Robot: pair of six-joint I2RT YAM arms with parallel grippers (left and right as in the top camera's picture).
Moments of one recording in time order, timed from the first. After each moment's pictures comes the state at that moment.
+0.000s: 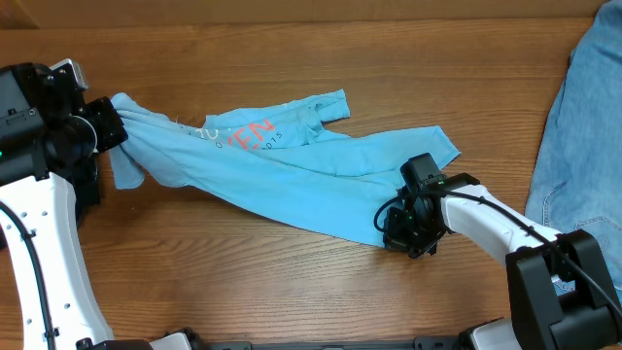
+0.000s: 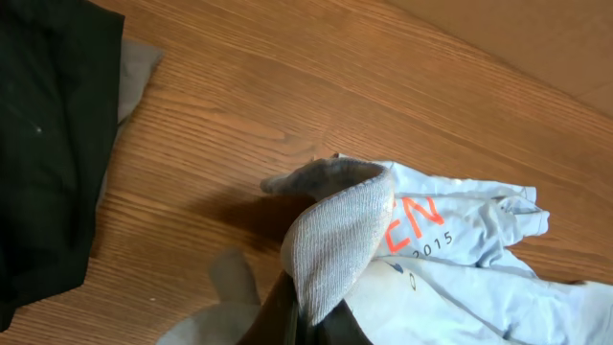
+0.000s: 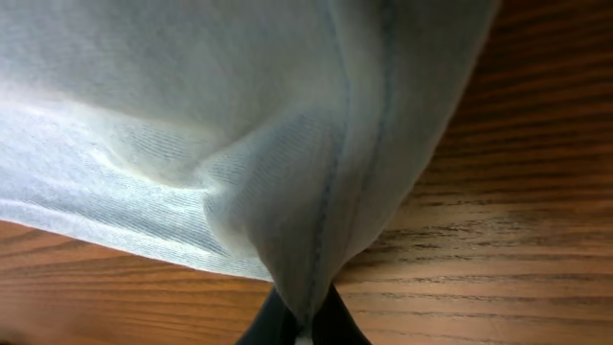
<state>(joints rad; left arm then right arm) 0.37 1.45 1.49 -0.95 0.28 -0.13 0.31 1.64 0.80 -0.76 -0.34 0.55</state>
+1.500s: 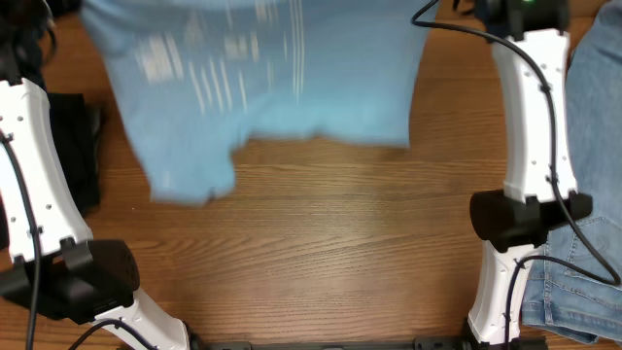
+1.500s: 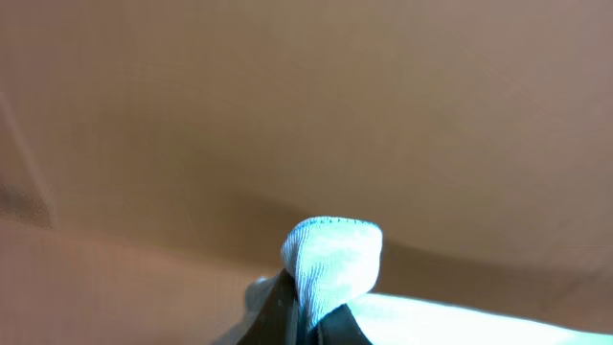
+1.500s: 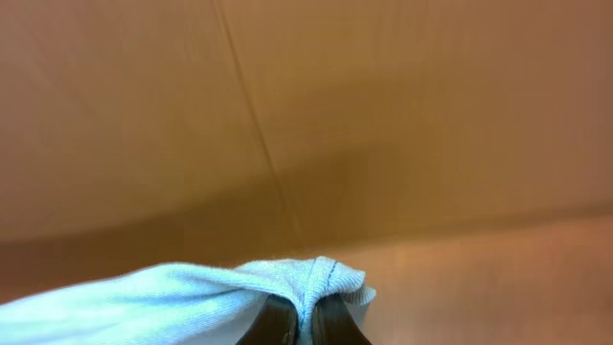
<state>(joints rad) 0.35 1.90 2.20 -0.58 0.35 -0.24 0.13 2.22 2.79 -1.00 0.09 0.26</state>
